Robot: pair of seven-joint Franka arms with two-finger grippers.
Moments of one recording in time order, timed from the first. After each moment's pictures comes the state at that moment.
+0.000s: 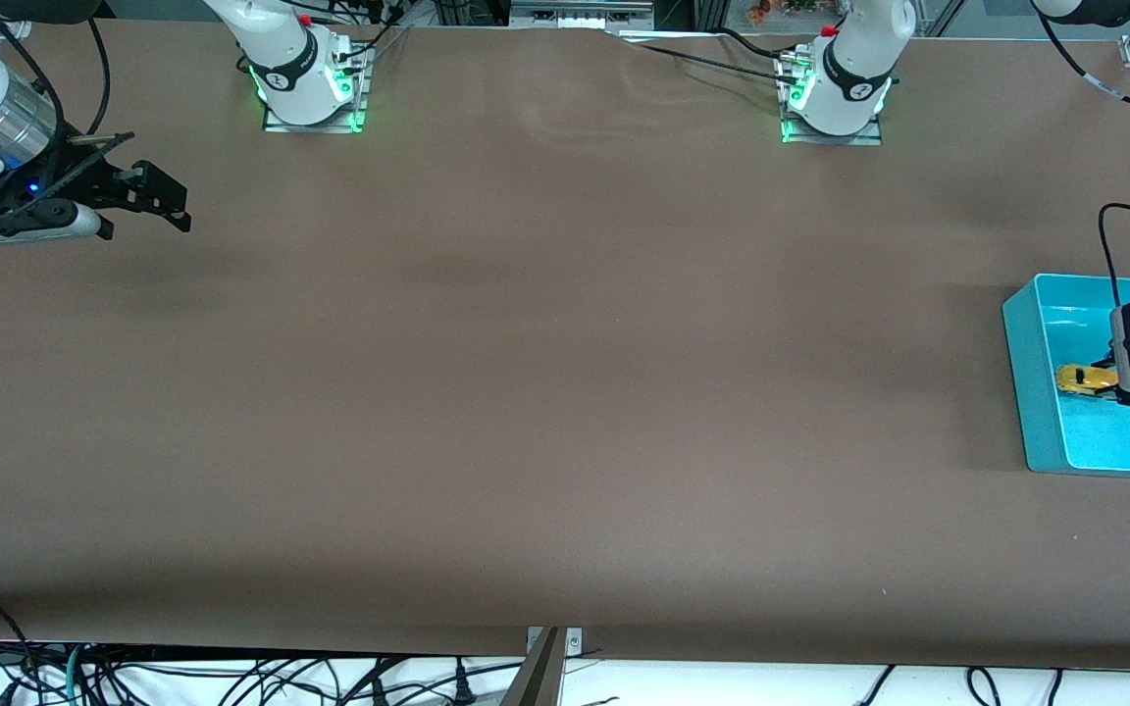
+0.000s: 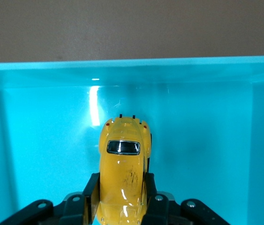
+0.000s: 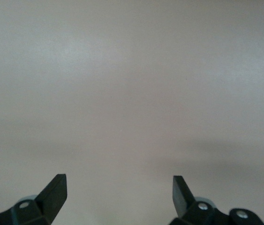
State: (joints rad) left arm 0.27 0.65 0.29 -1.69 -0.18 2.30 2.26; right arm -0.21 -0.15 0.26 -1.91 0.09 1.77 -0.07
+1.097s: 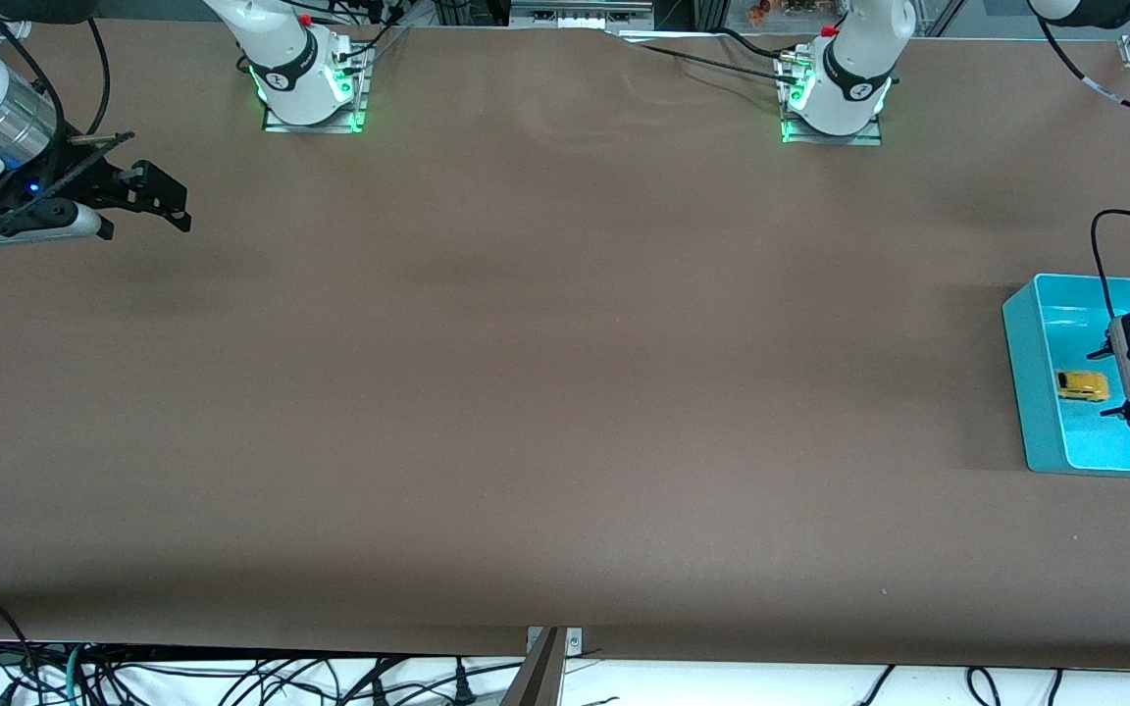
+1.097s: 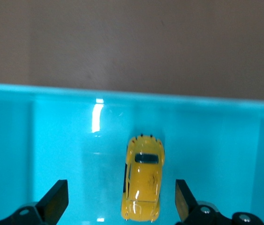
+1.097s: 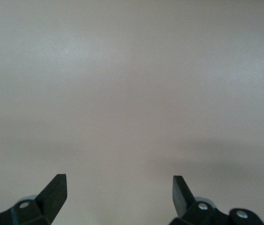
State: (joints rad) left arm 0.25 0.61 0.28 -1.64 -0.22 2.18 2.11; right arm -0.21 -0.15 0.26 -1.91 0.09 1.77 -0.07
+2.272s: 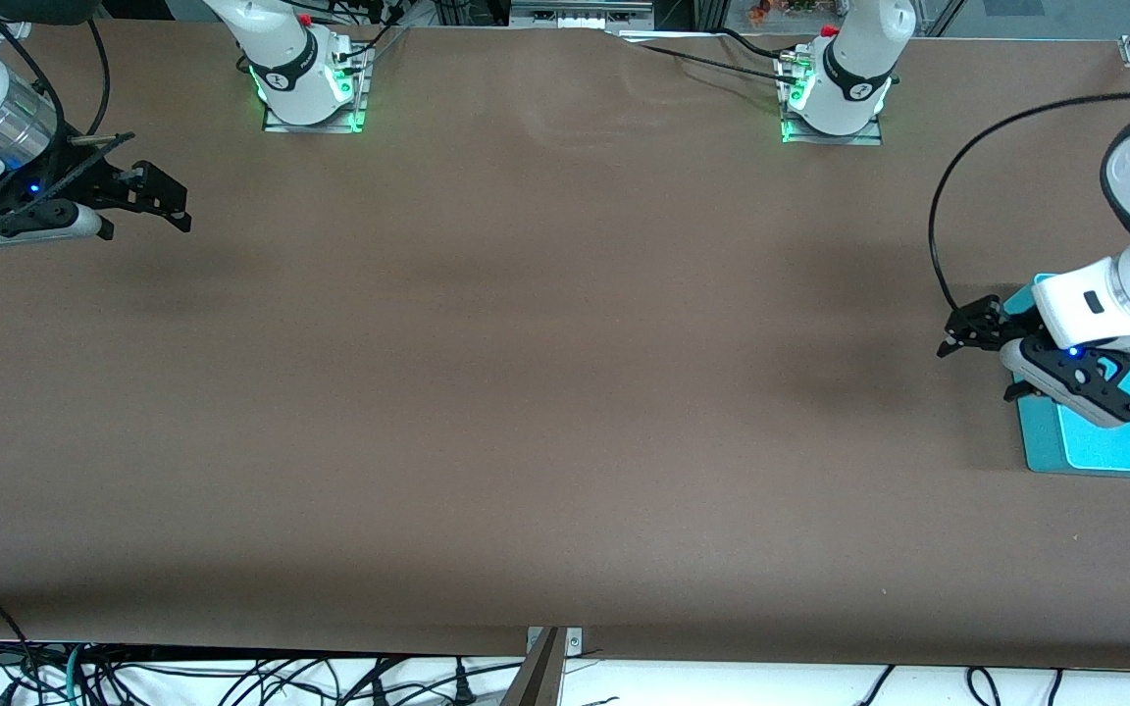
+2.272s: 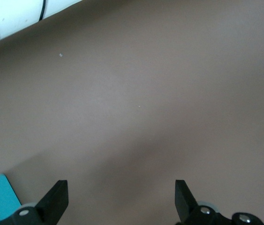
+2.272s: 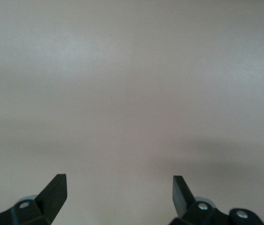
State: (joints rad) left arm -0.04 0.21 0.05 -1.63 -0.17 1.87 0.50; right arm -0.21 -0.15 0.26 -1.91 0.09 1.77 -0.07
